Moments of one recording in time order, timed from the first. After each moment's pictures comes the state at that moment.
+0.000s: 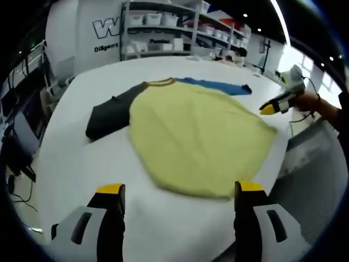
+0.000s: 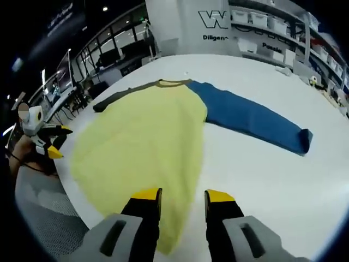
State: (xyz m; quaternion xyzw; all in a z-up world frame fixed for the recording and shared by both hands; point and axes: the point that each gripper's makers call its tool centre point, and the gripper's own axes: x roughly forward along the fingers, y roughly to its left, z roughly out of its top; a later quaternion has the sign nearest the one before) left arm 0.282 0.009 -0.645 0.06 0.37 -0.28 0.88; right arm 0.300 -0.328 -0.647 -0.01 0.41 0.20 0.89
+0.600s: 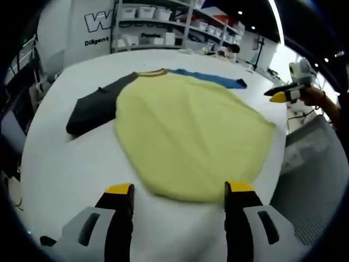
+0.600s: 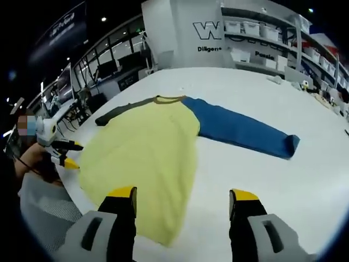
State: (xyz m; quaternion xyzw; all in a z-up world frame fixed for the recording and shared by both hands) left arm 0.293 -0.005 -0.668 0.04 0.39 -0.31 0.87; right arm 0.291 -0.344 -0.619 0.01 0.38 0.17 0.91
